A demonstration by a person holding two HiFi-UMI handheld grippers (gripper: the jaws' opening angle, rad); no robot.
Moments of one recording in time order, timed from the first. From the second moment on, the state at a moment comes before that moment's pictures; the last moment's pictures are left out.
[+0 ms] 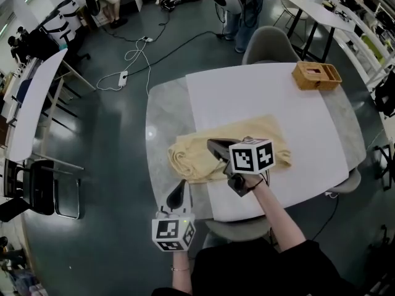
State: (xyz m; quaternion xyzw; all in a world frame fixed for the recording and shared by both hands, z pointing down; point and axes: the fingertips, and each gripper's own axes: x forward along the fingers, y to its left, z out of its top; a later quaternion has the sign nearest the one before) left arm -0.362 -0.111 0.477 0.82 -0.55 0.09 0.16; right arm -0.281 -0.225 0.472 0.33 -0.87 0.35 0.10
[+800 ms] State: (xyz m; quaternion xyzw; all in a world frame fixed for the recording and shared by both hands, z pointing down) left arm -0.289 -0.145 0.430 0.82 -0.55 0.08 0.13; right arm -0.087 -0.232 0.420 0.42 -0.87 0.27 0.05
